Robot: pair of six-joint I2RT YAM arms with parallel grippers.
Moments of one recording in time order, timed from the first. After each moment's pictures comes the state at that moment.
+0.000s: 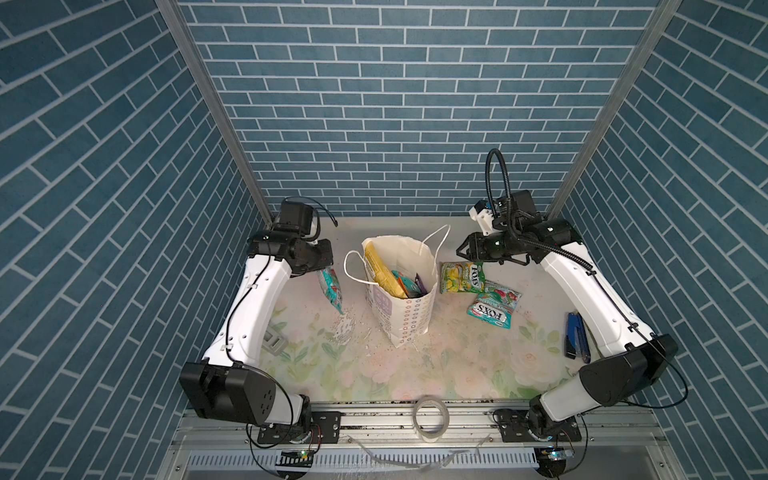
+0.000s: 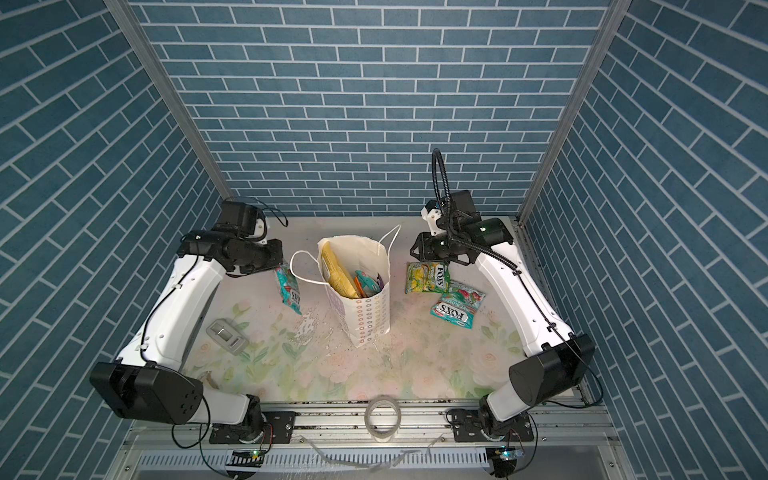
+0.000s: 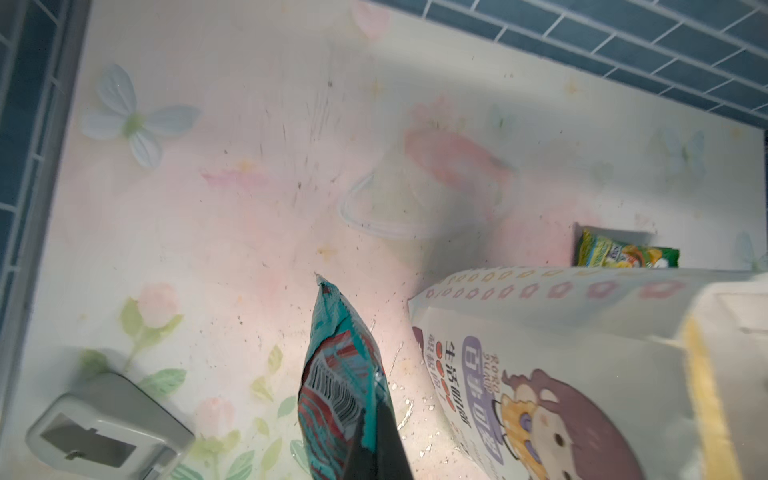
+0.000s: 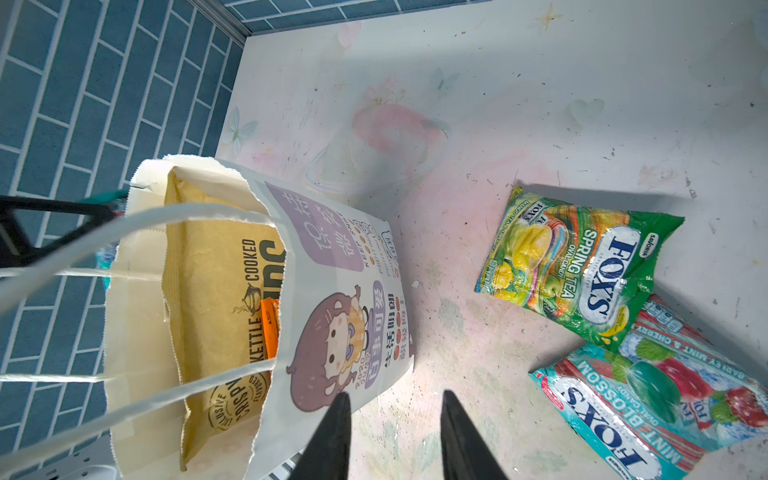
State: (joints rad) left arm -0.12 1.43 1.48 -1.08 0.11 -0.34; right arm 0.44 1.54 1.72 -1.07 -0.35 0.27
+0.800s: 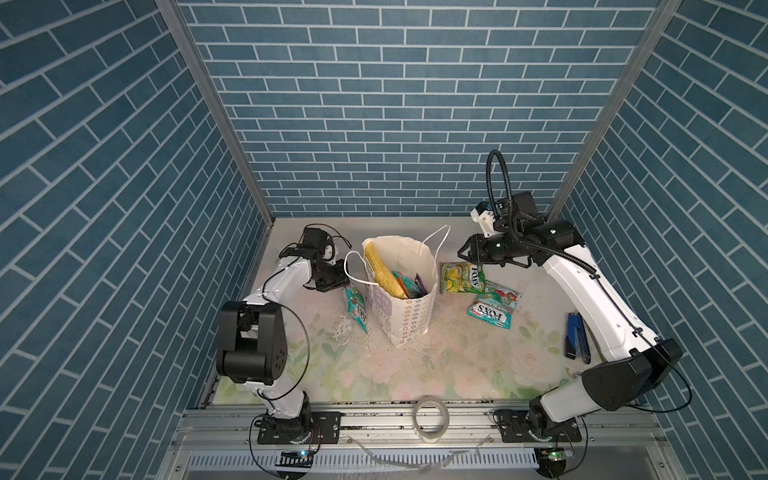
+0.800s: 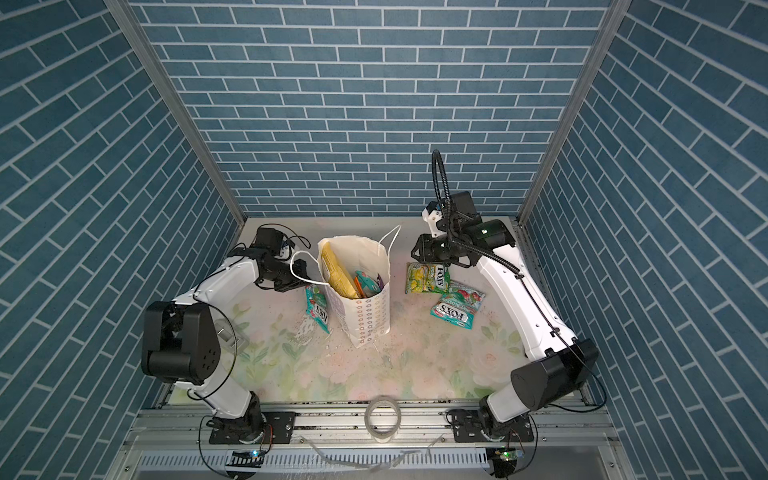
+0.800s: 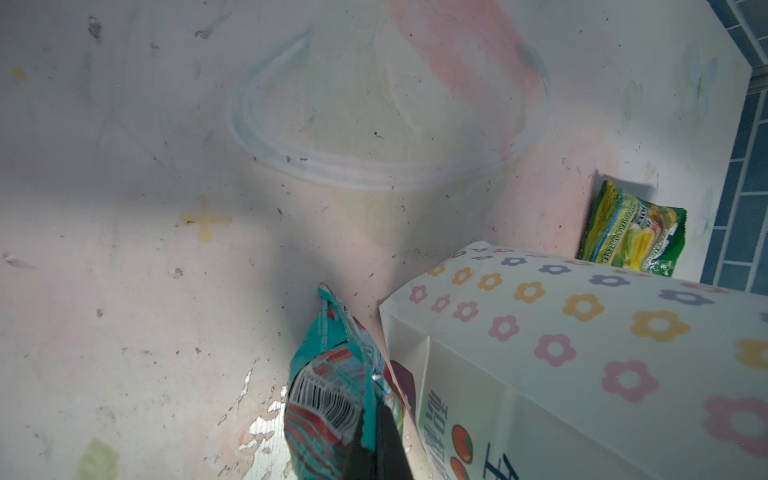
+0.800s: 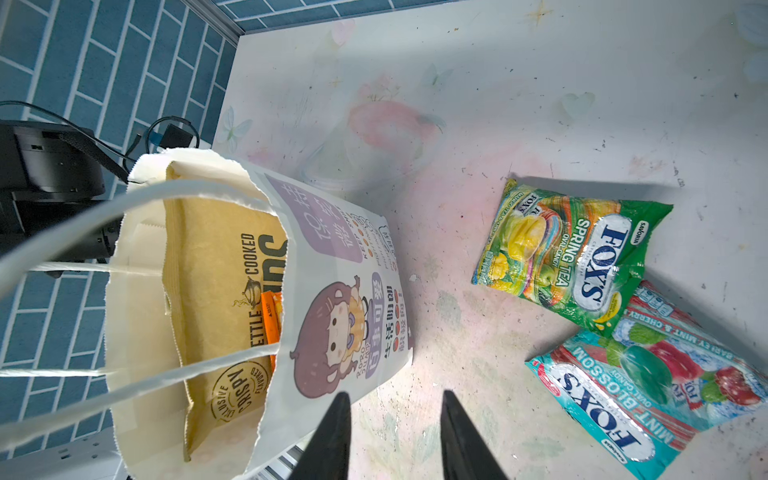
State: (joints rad) left arm -0.09 1.67 1.24 -0.74 0.38 -0.35; right arm 0.45 1.52 1.71 -1.09 -0.32 0.29
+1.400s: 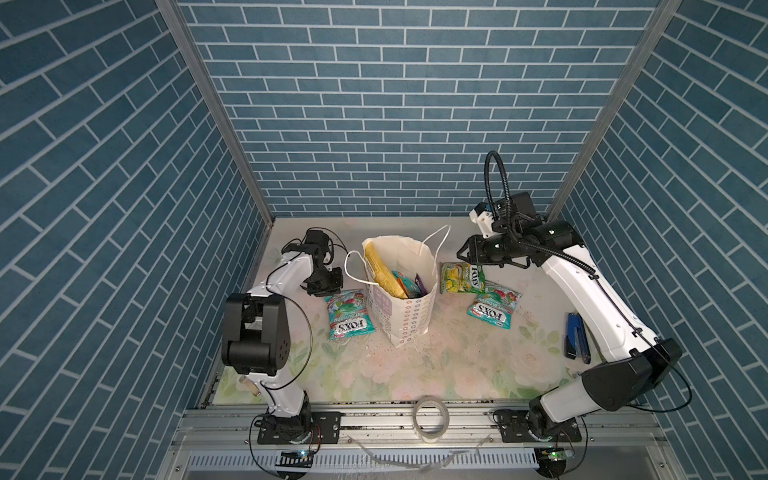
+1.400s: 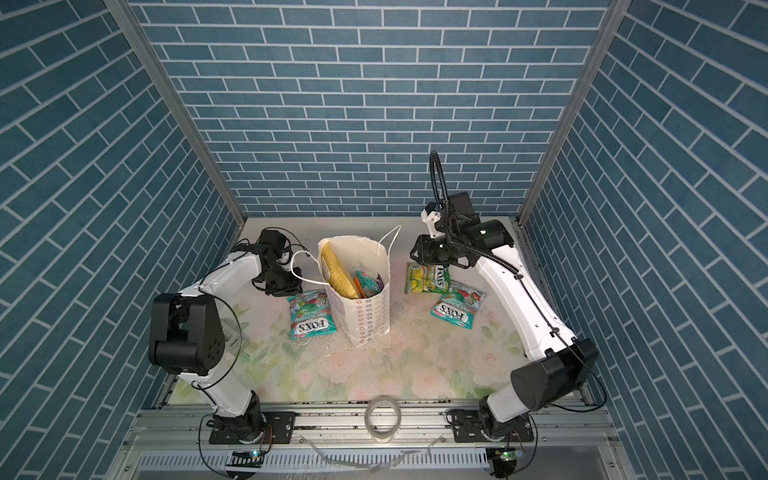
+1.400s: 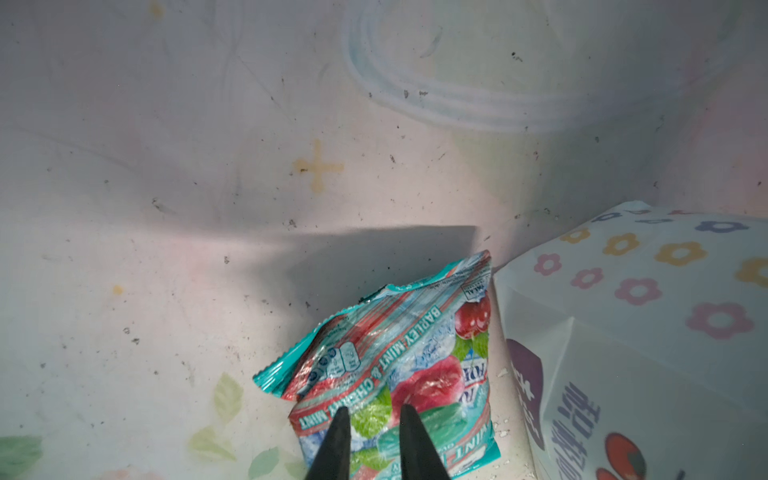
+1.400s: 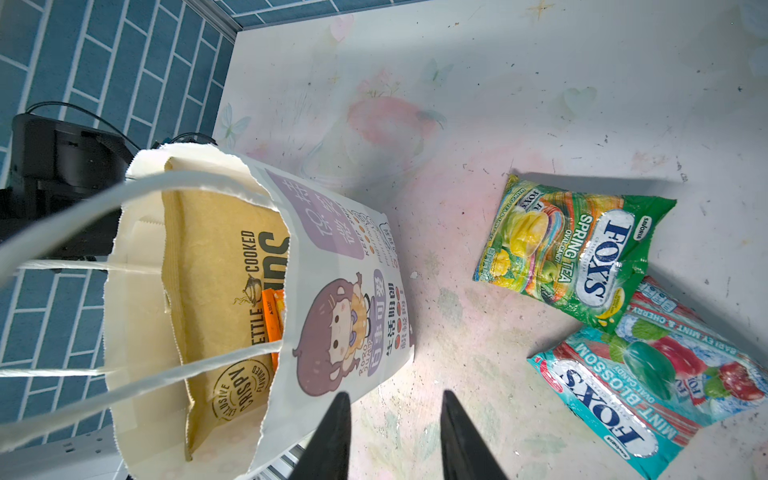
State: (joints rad) left arm -0.08 1.74 1.30 -0.91 0.19 -0.25; right arm 0.47 1.52 1.71 -1.10 -0.31 0.30
